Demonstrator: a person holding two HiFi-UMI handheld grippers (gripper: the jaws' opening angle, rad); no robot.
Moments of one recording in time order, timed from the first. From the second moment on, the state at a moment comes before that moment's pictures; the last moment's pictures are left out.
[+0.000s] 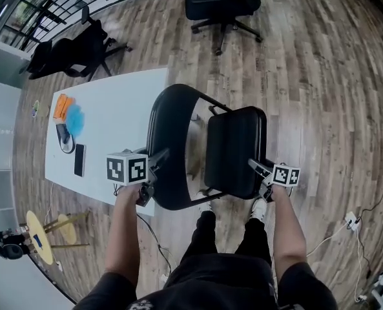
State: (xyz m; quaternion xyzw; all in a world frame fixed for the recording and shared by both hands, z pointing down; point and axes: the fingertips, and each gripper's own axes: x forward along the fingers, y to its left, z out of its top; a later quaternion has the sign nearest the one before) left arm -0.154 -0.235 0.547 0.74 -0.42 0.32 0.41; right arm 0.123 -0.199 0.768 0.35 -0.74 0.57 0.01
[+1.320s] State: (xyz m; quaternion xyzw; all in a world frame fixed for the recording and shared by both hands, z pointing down) left arm -0.038 -0.231 0.674 0.70 -0.46 0.38 0.39; right arm 0.345 -0.190 0.997 0.33 -0.69 0.64 -0.03
